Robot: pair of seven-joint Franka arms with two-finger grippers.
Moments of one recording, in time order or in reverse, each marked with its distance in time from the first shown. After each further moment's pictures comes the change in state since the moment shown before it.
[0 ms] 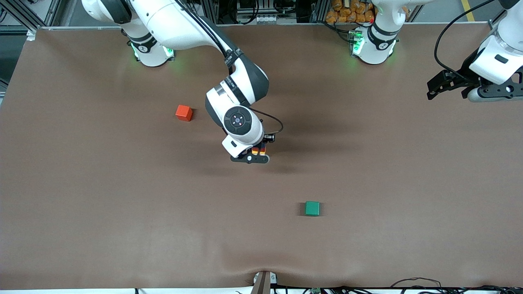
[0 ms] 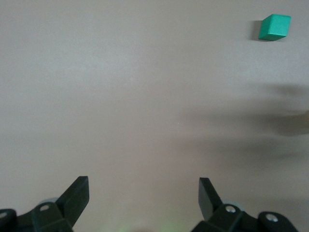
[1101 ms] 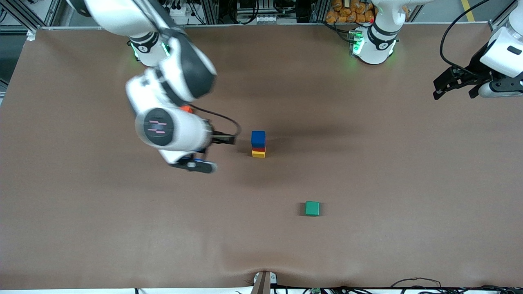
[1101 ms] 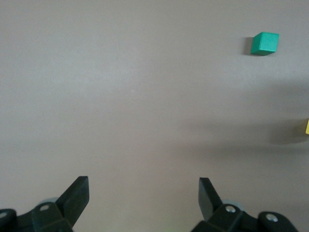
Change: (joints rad) left arm 0.002 0.001 -0.002 0.053 0.000 -0.009 0.002; right arm -0.265 -0.157 -0.022 0.221 -0.002 -0.533 -0.013
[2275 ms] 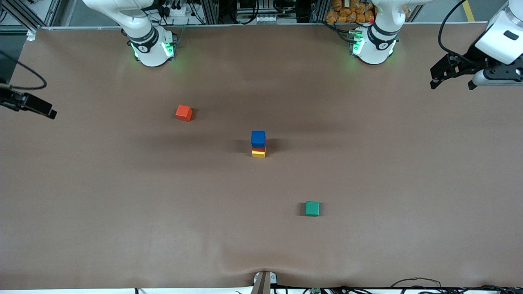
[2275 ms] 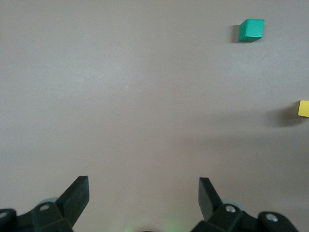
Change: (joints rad) left arm -0.003 0.000 -0.038 0.068 0.000 -0.080 0.036; right arm -0.447 -0.589 -0.001 -0.476 -0.312 0.094 -0.477
